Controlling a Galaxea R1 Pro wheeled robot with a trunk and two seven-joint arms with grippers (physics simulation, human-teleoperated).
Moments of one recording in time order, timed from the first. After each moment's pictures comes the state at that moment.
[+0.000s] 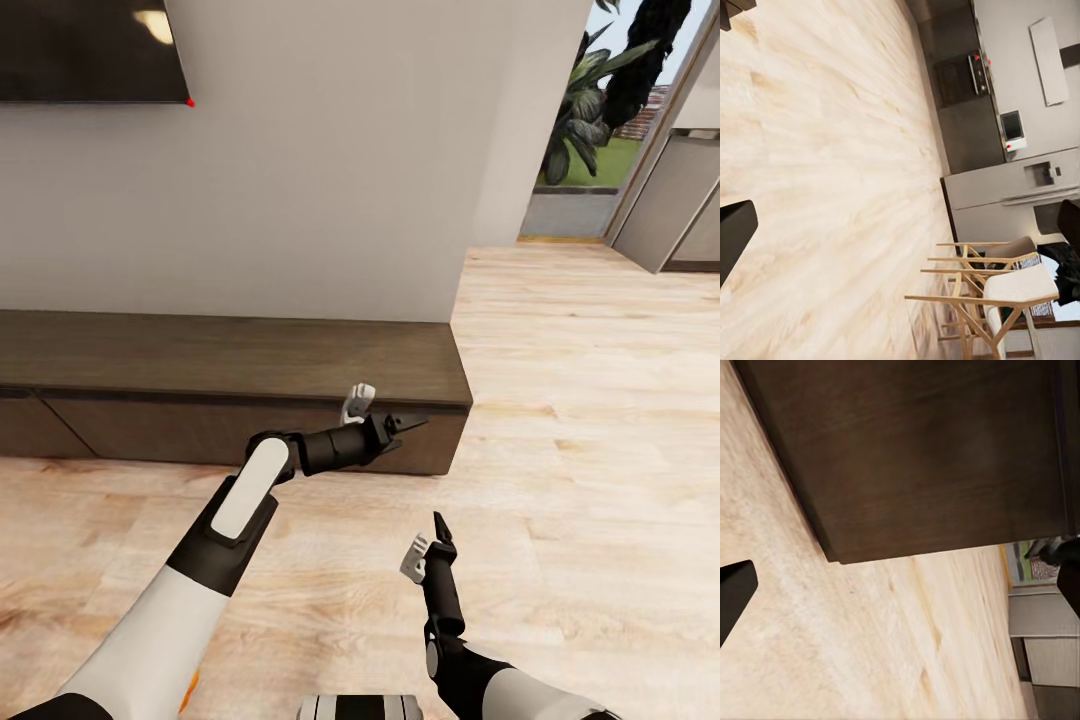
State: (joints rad) left arm -0.77 -0.10 -0.36 -1.27 1.27 0.87 0.00; right arm -0.65 0.17 0.30 -0.10 1.06 -0.04 -0.88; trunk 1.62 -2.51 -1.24
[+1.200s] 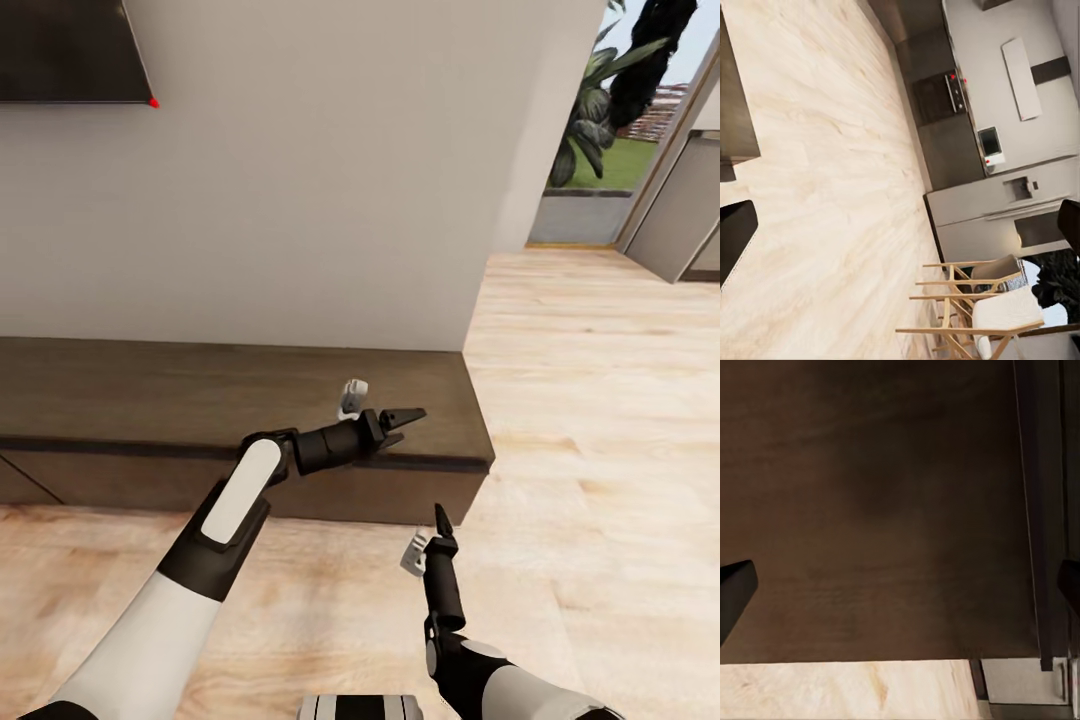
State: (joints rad) left arm -0.75 -0.09 -0.36 -1.32 1.29 0.86 -0.05; right arm -0.66 0.17 0.31 -0.10 1.11 0.00 -0.98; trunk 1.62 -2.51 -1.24
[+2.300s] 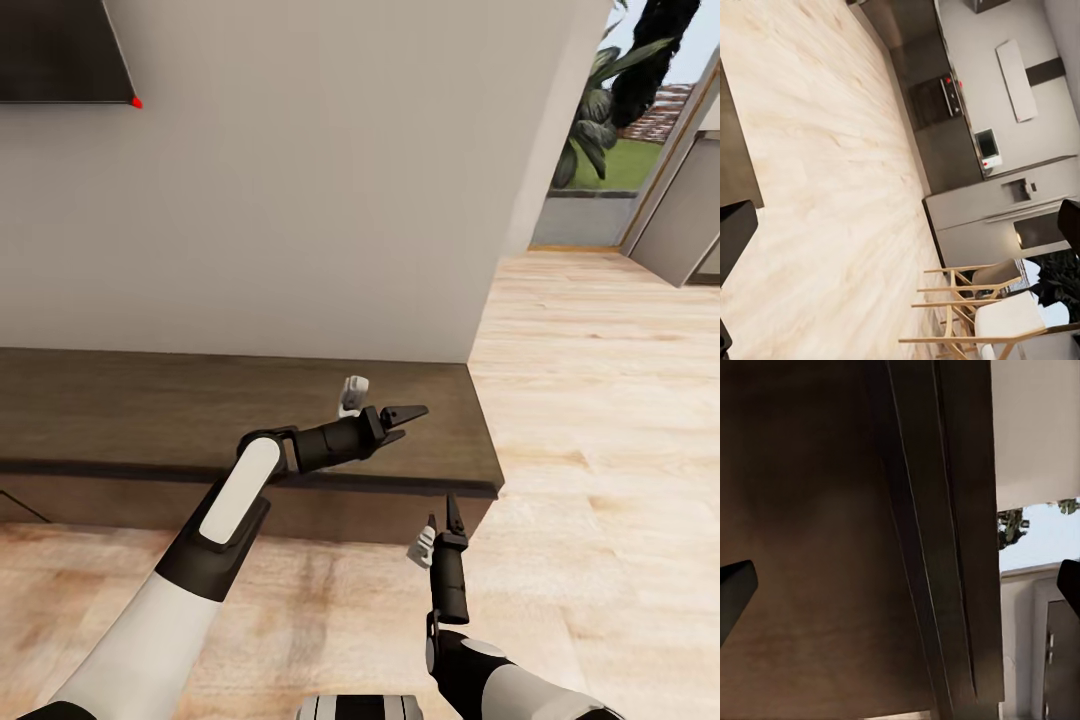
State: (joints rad) left arm -0.75 -0.09 -0.36 -1.34 1.29 0.86 -0.05; right arm -0.66 0.17 0.31 -0.11 1.11 0.06 -1.20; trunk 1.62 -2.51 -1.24
